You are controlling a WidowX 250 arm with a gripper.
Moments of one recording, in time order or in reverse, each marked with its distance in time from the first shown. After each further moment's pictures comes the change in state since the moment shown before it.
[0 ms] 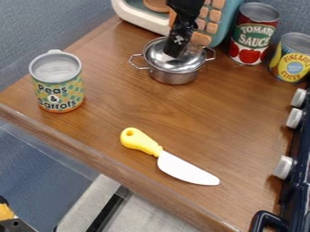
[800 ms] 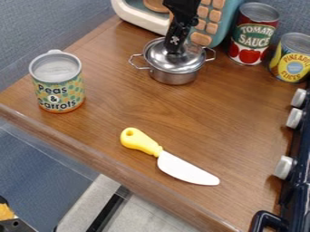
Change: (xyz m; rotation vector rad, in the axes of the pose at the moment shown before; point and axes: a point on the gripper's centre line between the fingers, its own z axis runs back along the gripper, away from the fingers) arm 0.002 0.004 0.000 -0.039 0.019 -0.030
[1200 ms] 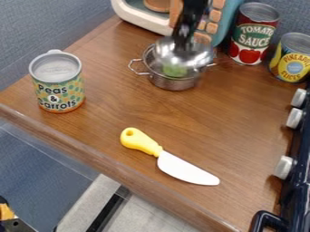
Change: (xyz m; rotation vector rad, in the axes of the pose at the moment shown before) arm 0.001 0.012 0.043 -0.036 -0.013 0.002
